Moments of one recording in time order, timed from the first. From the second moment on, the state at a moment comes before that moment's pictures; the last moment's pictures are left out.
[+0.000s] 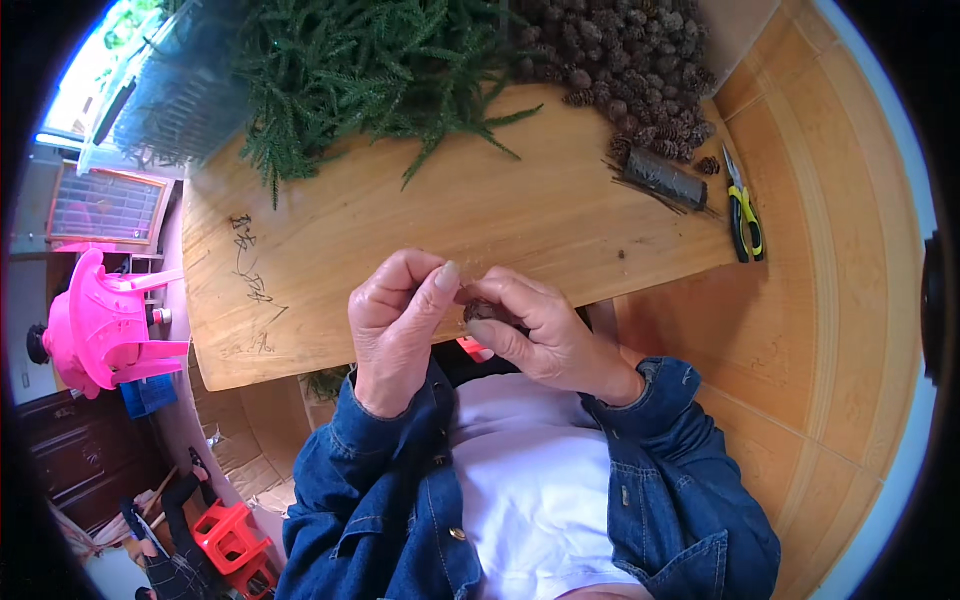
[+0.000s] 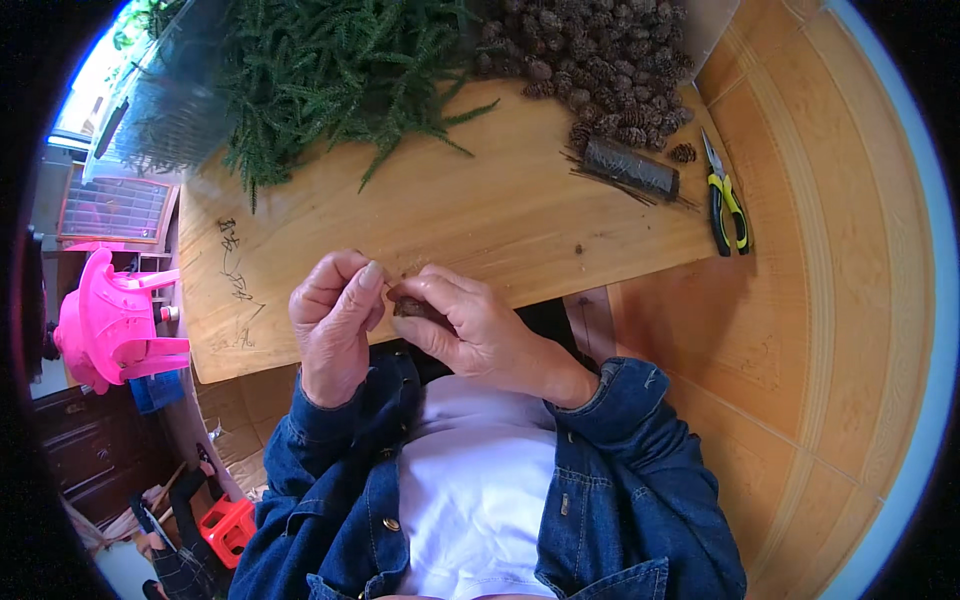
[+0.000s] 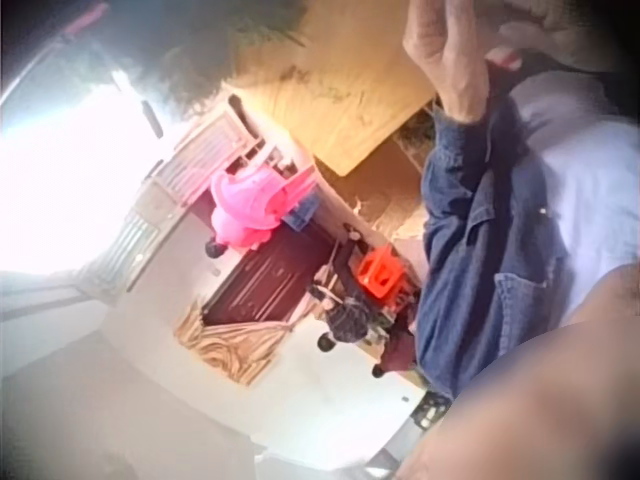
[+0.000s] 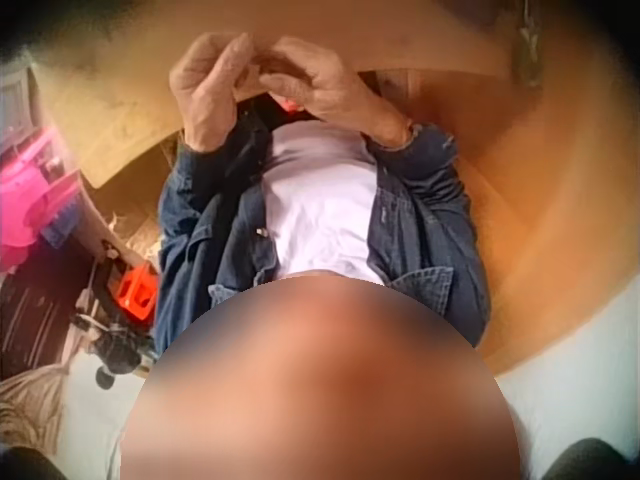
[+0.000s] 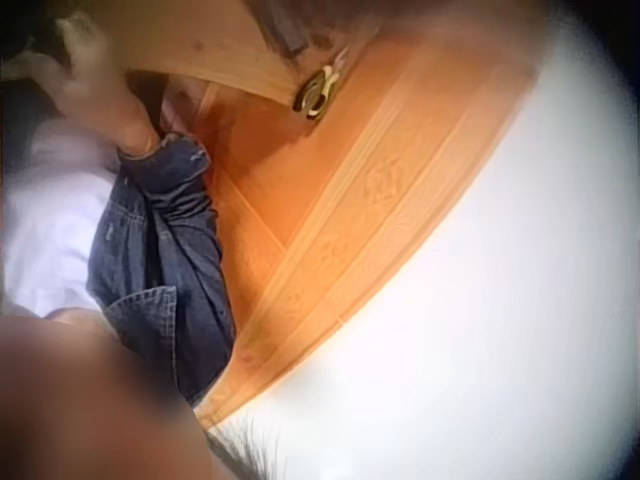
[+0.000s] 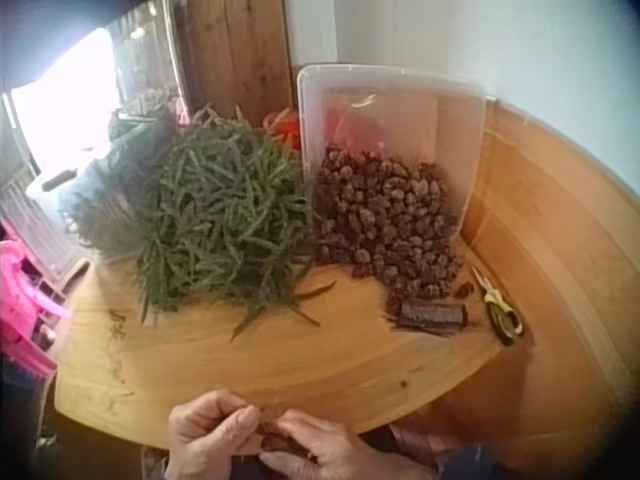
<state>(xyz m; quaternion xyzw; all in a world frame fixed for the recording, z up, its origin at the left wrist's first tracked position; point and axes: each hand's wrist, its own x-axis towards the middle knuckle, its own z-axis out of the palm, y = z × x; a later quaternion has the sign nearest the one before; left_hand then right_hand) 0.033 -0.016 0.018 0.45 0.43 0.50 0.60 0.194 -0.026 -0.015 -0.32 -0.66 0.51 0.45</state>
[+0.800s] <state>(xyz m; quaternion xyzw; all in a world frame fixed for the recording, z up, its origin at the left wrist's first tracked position) 0.011 0.169 0.033 0.85 0.44 0.17 -0.21 0.204 -0.042 -0.026 -0.35 -0.67 0.51 0.41</state>
